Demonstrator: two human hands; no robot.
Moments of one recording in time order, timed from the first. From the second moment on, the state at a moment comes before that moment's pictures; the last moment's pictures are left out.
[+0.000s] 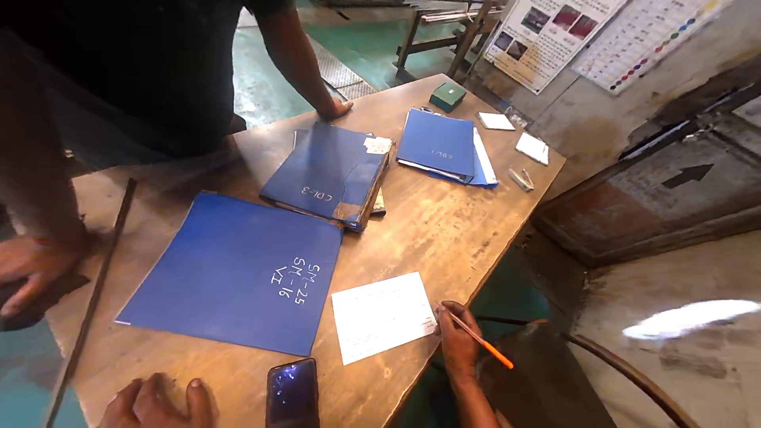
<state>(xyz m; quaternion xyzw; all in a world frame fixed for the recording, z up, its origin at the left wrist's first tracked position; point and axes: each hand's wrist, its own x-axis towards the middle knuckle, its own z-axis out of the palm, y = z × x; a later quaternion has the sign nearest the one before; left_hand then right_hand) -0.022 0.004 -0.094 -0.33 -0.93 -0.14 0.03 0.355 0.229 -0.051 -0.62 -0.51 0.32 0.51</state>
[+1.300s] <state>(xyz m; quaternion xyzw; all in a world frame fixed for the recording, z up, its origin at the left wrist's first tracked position) -0.027 0.001 -0.105 -0.33 -0.93 -0.16 0.02 0.356 0.216 -0.082 -0.65 -0.62 0.22 0.38</state>
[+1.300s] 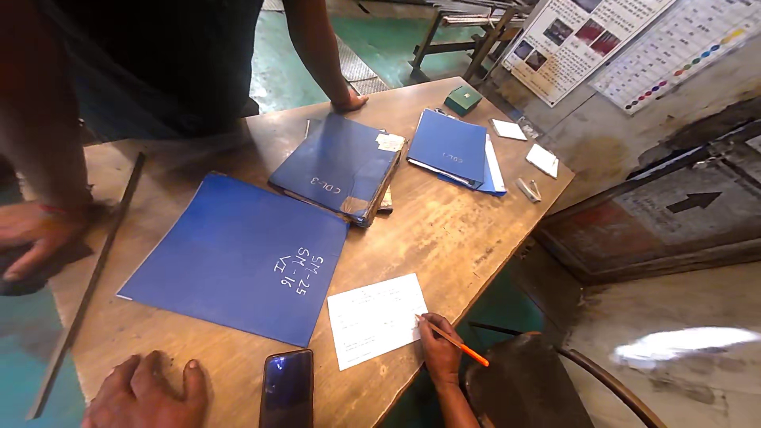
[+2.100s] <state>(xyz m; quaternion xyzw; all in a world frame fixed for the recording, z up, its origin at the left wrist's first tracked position) 0.113 0.113 -0.074 -0.83 -0.52 -0.11 -0.17 0.356 0.217 -0.080 -0.65 -0.62 0.23 0.37</state>
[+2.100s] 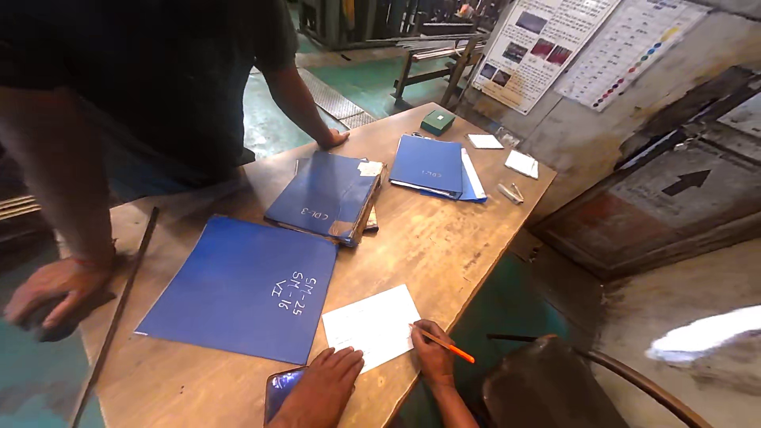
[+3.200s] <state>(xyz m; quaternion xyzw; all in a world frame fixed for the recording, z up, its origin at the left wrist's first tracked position) 0.113 0.111 -0.079 -0.82 -0.53 -0.14 -0.15 0.353 0.219 -0.078 -0.67 -0.58 0.23 0.39</state>
